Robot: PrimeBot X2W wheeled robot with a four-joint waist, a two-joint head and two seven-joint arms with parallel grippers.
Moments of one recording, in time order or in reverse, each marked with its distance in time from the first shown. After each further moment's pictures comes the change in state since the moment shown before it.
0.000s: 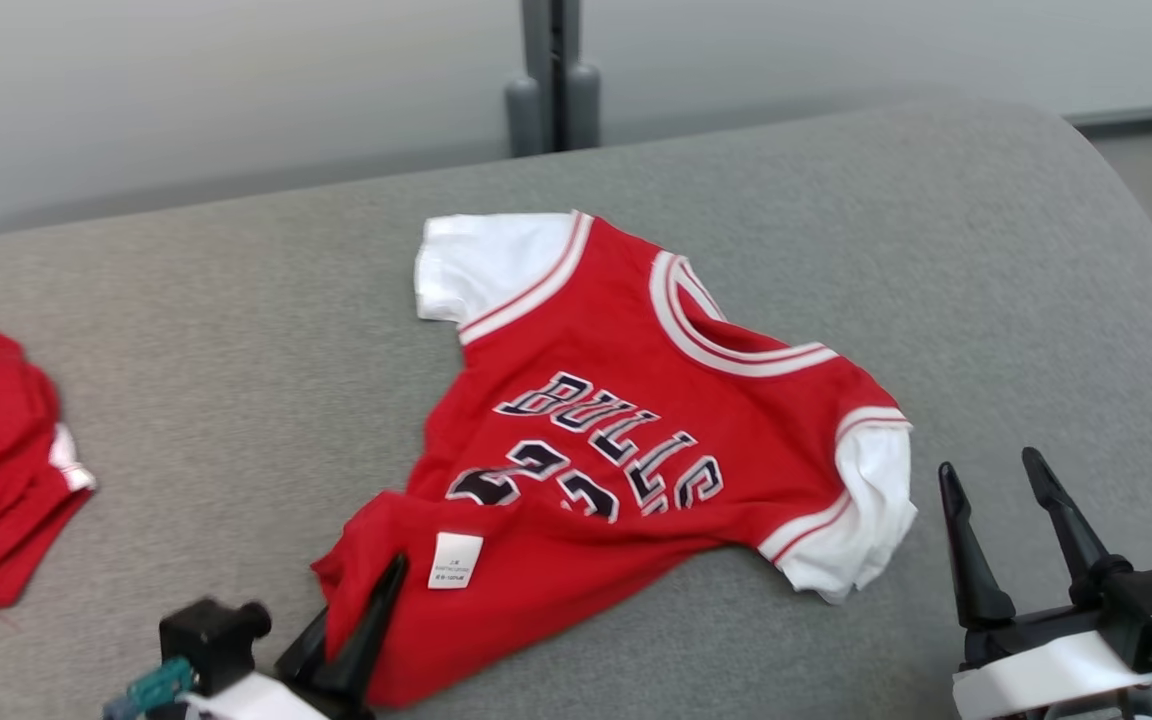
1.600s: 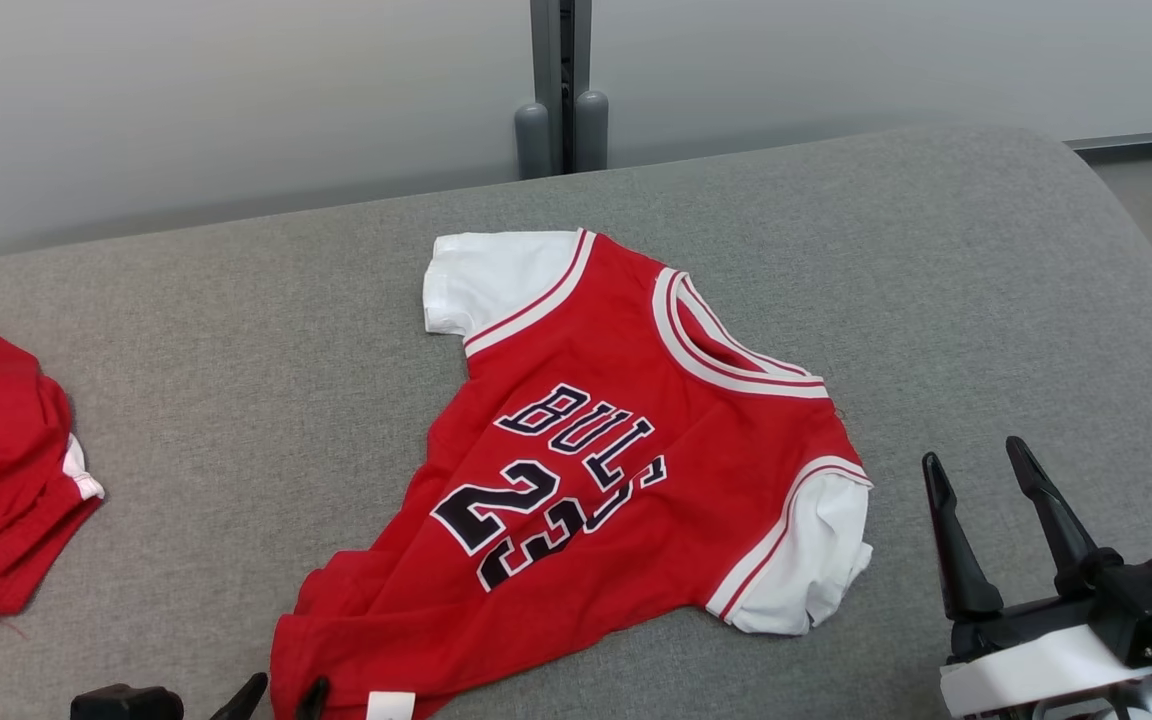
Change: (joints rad) left arm 0.290 0.182 0.099 -0.275 -0.115 0.243 0.250; right arm -0.009 0.001 0.036 -0.019 0.020 0.000 0.000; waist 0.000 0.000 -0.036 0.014
